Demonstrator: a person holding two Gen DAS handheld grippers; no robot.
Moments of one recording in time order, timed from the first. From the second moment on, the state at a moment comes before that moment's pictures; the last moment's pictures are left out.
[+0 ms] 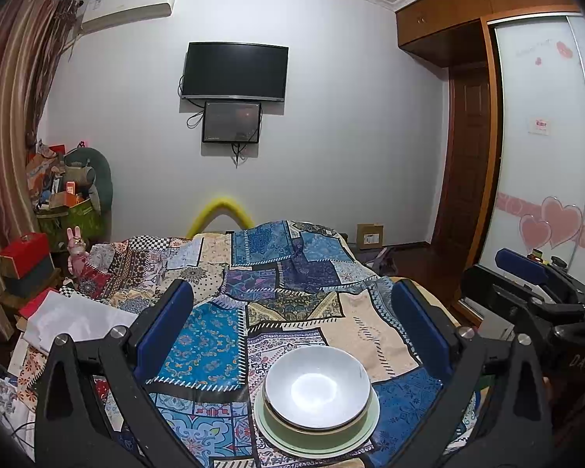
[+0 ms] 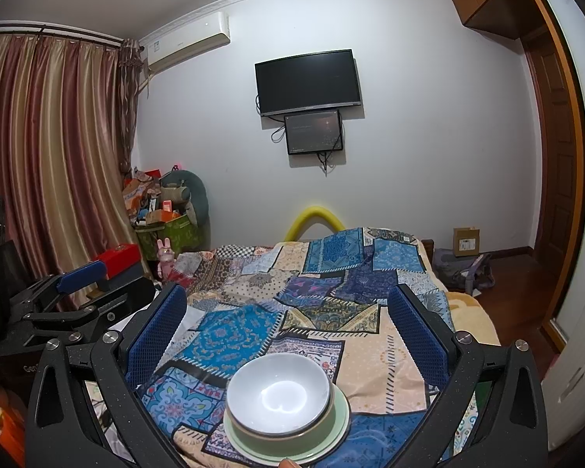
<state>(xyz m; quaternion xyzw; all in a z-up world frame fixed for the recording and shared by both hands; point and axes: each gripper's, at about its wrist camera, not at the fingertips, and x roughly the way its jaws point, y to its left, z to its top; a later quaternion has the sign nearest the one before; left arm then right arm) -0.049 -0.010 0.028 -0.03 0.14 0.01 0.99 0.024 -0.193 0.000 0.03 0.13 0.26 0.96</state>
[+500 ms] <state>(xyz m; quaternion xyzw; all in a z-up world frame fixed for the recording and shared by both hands) -0.043 -0.011 0.028 -0.03 0.15 -0.01 0.99 0.025 -0.192 0.001 0.03 0.13 0.26 0.96</state>
